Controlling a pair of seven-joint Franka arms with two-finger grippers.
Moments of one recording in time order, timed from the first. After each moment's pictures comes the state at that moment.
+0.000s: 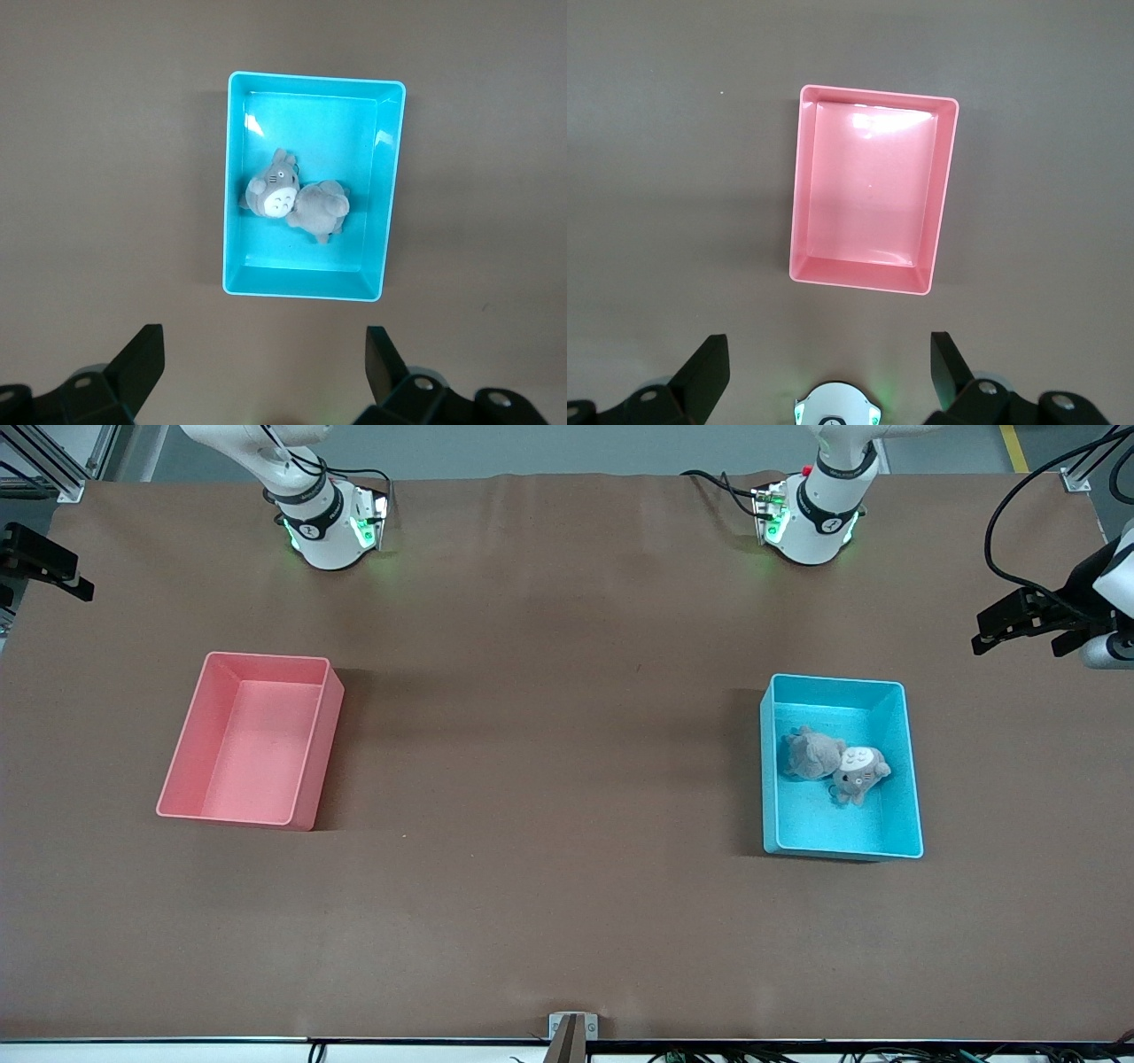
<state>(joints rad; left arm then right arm) 0.02 -0.04 -0.04 -1.61 -0.02 1.54 0.02 0.00 -0.07 -0.11 -1.49 0.03 1.33 -0.13</state>
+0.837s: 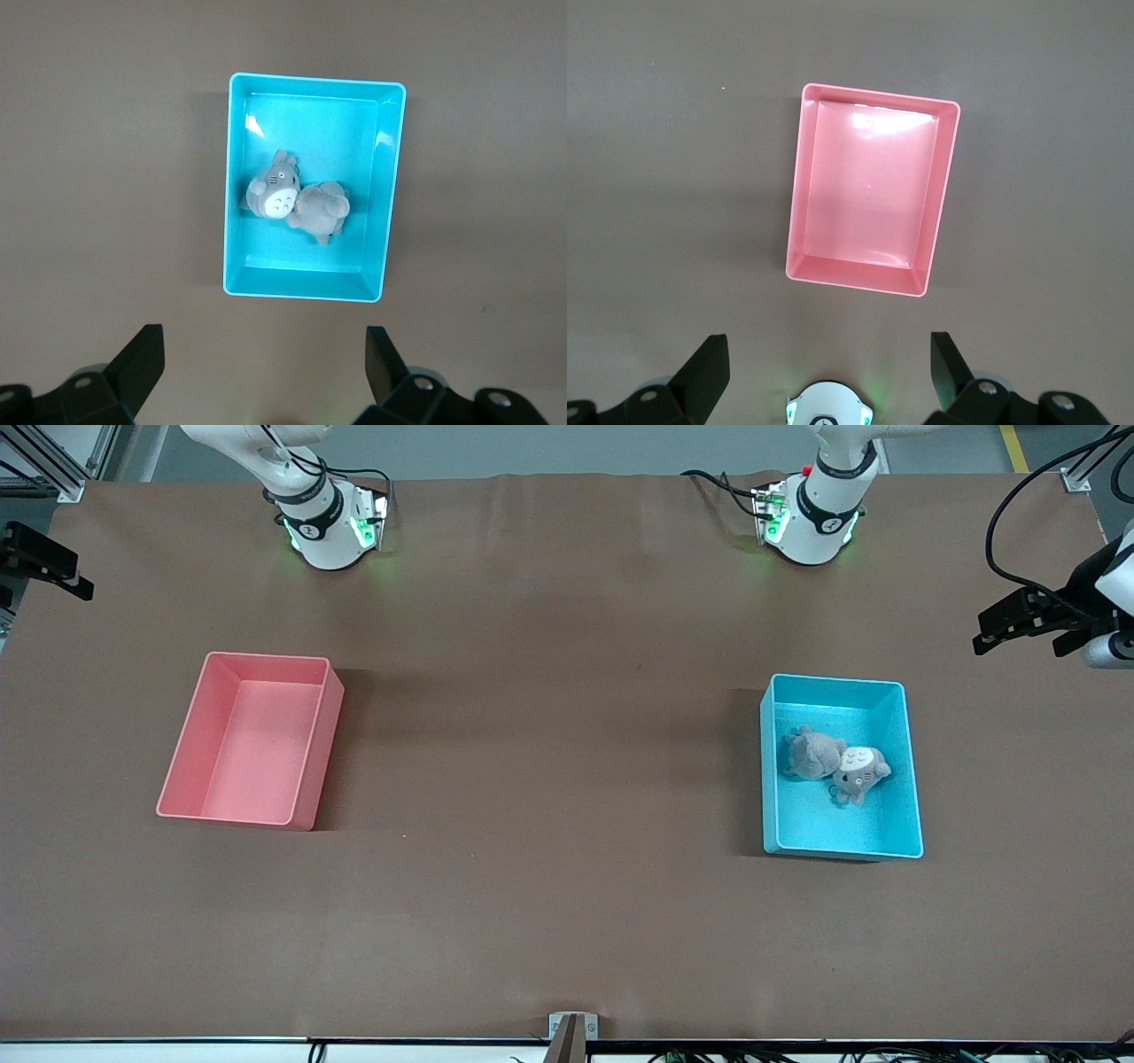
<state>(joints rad) 0.02 -0.04 -0.03 -1.61 -0.02 1.54 0.02 0.00 -0.07 -0.11 -1.49 0.03 1.33 -0.16</state>
